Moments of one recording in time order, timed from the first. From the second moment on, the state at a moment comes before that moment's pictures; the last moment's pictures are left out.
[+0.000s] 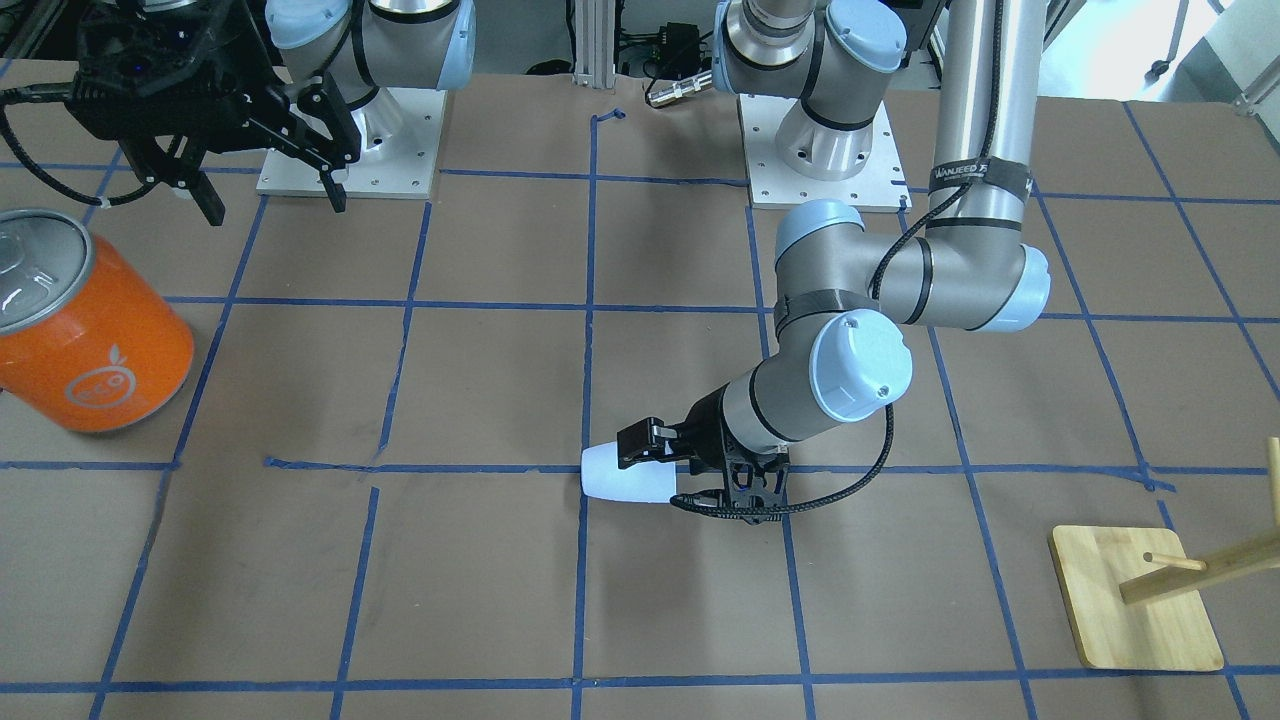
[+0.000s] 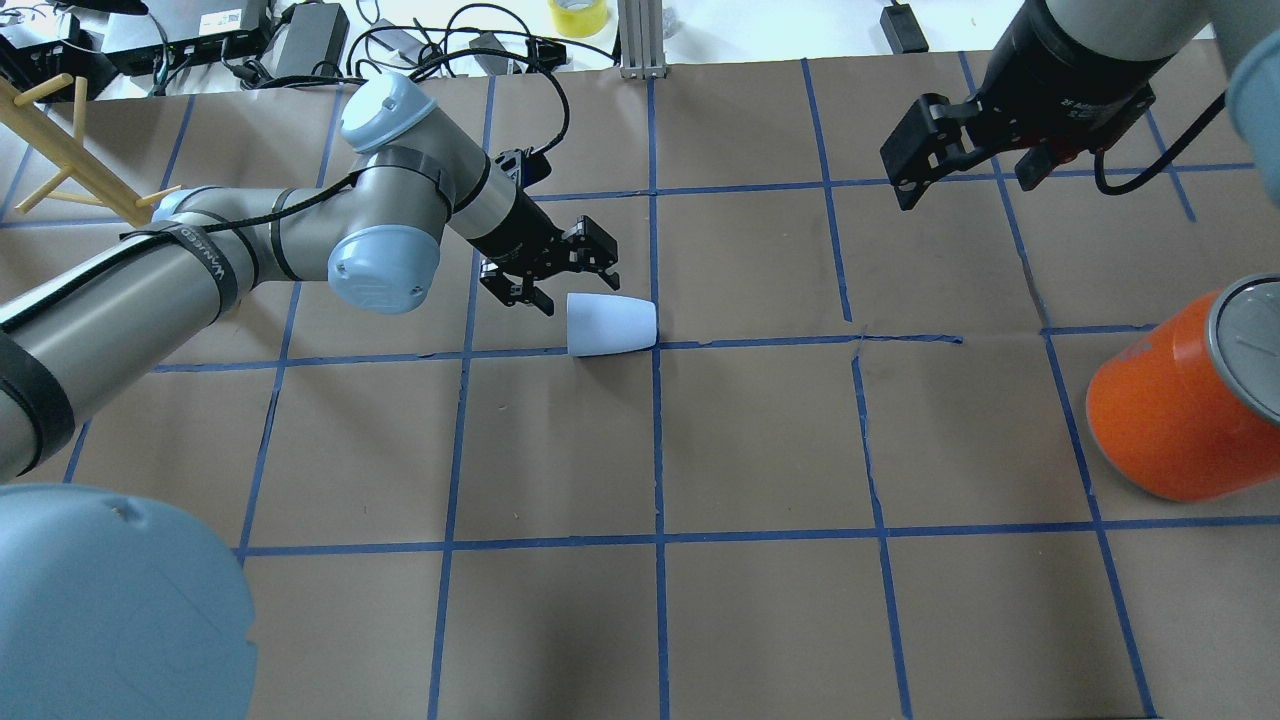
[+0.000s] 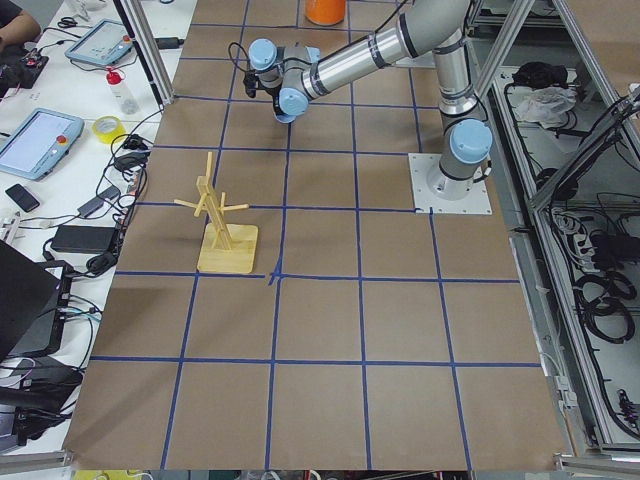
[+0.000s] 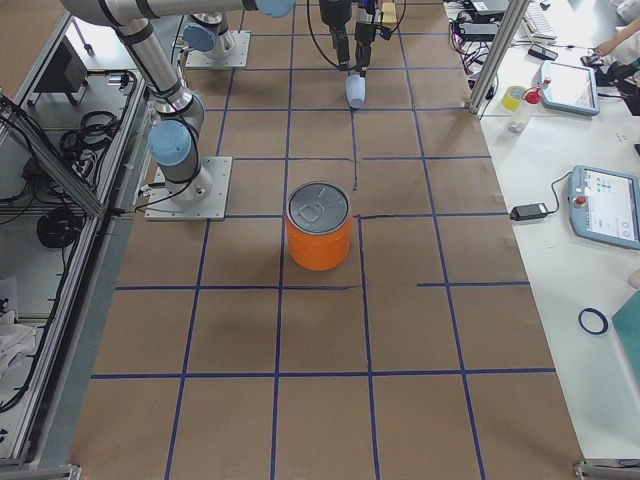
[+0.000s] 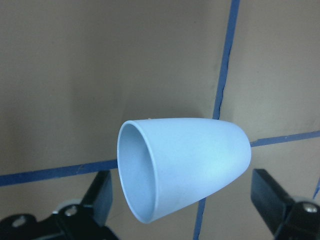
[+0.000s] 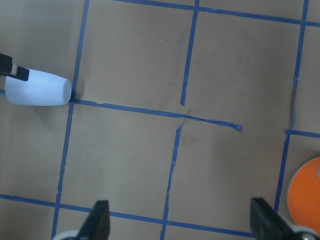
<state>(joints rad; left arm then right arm) -1.65 -2.04 -1.71 -1.02 1.11 -0.14 1.55 -1.66 1.58 -1.63 -1.52 -0.17</state>
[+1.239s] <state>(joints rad) -1.67 -2.06 -1.67 -1.00 1.11 -0.33 1.55 -1.54 1.54 -1.70 -1.52 -0.20</state>
